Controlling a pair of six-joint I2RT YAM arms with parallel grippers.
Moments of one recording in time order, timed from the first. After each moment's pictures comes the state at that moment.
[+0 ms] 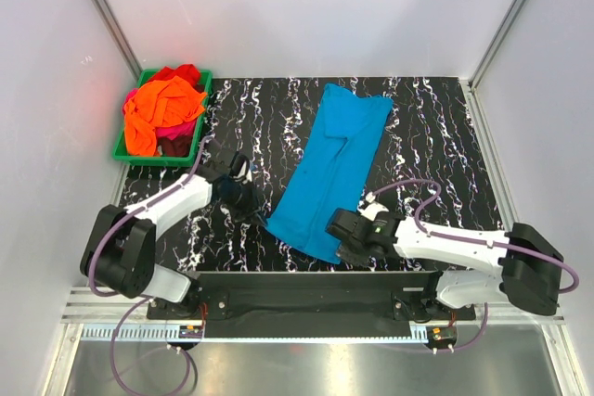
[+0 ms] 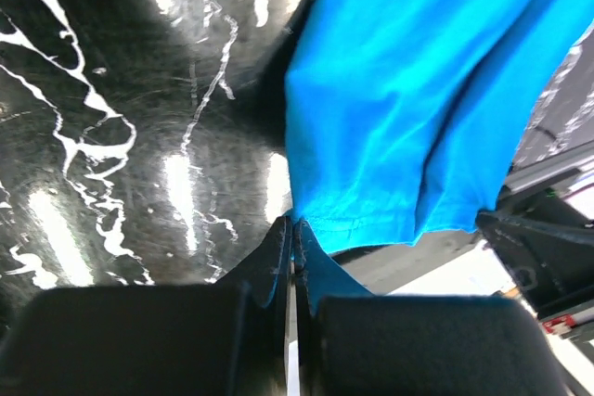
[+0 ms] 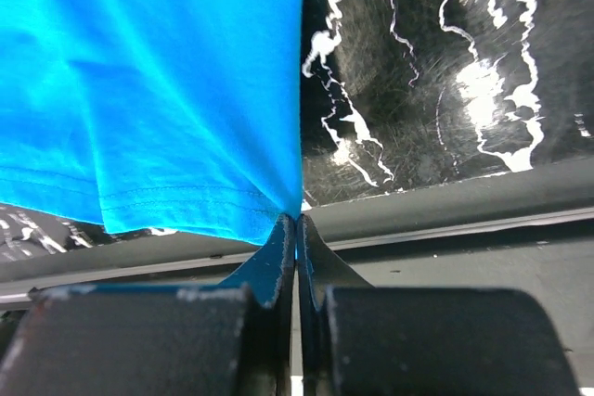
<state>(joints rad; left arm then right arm) -0.41 1.43 0.82 -0.62 0.42 -0.66 1.10 1.27 0.74 -0.73 0.23 1.52</state>
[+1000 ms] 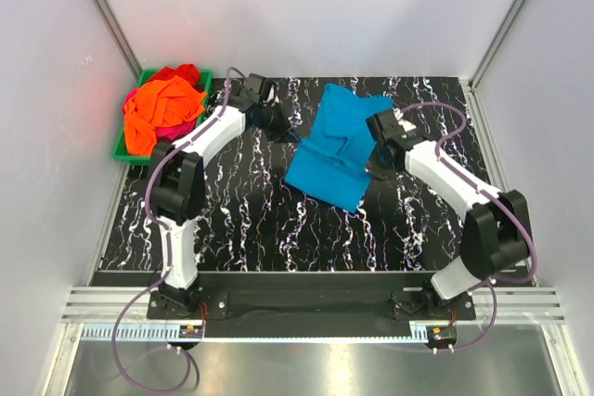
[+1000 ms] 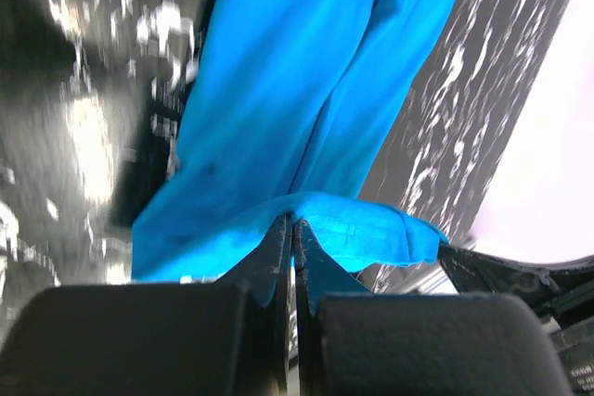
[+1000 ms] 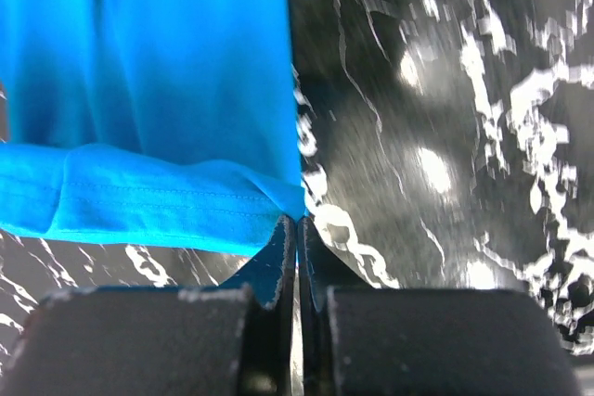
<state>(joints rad) -0.39 2.01 1.68 -0.60 0.42 -0.78 0.43 1.53 1.17 -0.77 0.22 0.87</state>
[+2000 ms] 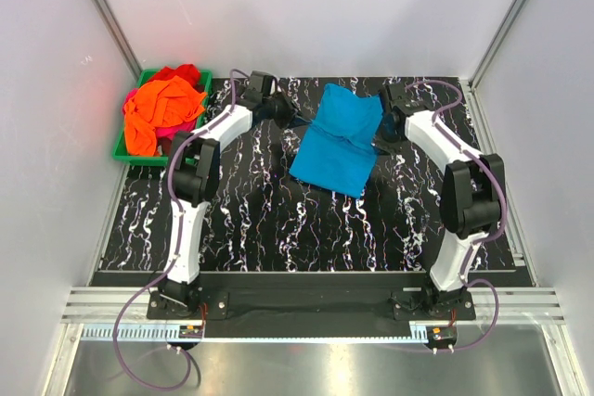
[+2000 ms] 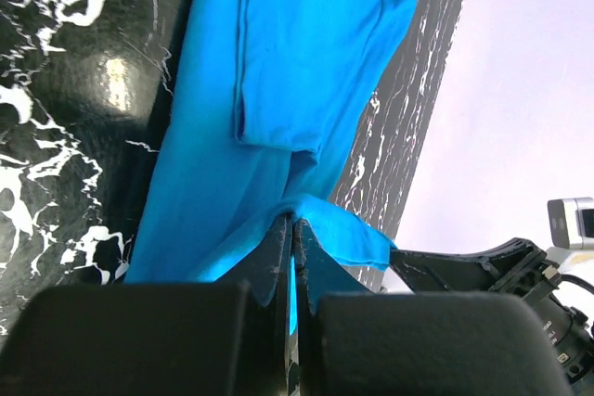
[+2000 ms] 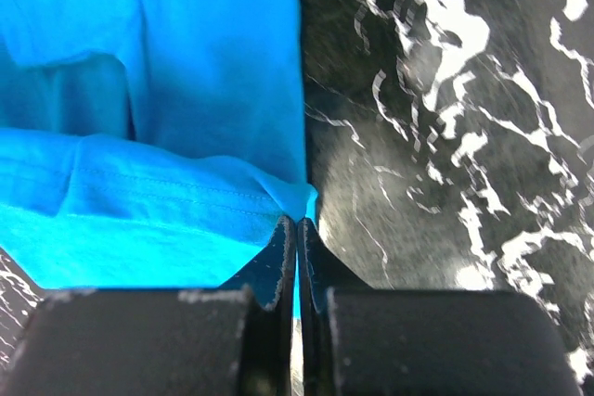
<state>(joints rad) -0.34 2.30 1.86 -0.27 0.55 -0.98 0.25 1.84 1.48 -0.76 0.13 0.68</state>
